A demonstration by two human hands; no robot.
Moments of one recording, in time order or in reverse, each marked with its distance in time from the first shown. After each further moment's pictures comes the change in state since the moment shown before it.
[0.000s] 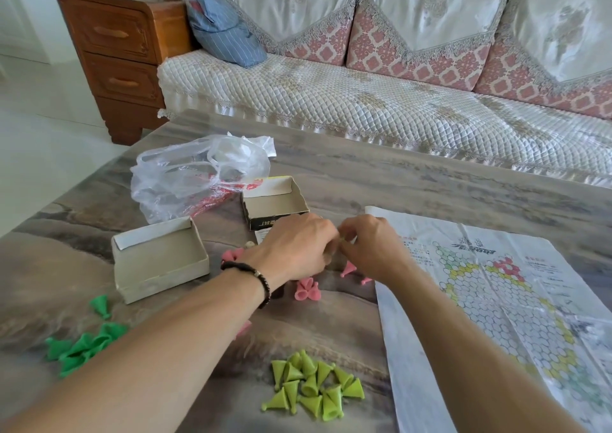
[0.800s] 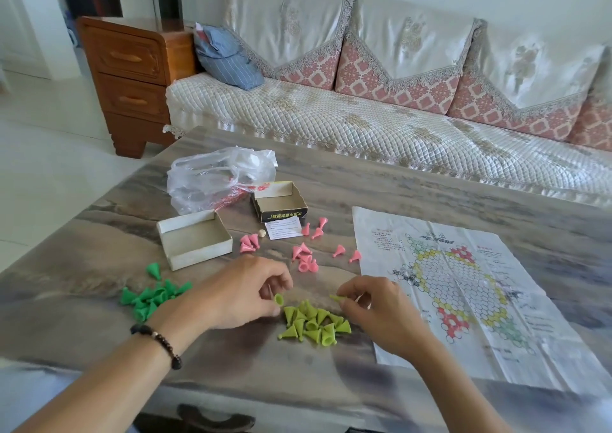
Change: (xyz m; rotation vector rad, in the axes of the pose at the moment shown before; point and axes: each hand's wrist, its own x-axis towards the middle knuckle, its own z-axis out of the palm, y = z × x) left_hand -0.150 -0.001 -0.036 -0.429 -0.149 -0.119; right_hand -0.159 -0.031 -0.023 0.265 -0.057 0.049
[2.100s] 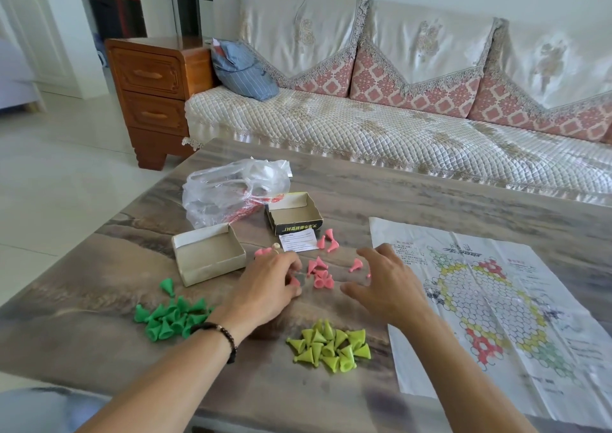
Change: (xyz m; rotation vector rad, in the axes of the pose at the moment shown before) left_hand 0.039 -0.009 0.020 0.122 0.329 -0.132; right_hand 0.061 -0.006 0.002 -0.351 0.080 0.007
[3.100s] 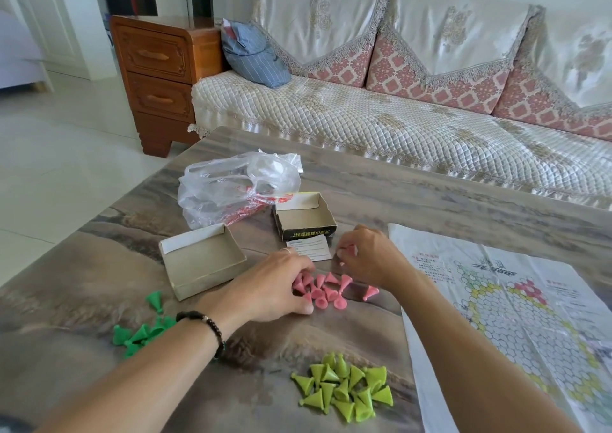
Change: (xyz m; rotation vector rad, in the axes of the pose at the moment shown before) left_hand 0.044 -0.019 -0.007 0.049 -0.289 0.062; right_hand 0.101 -0.014 0.020 0.029 -0.141 -0.177
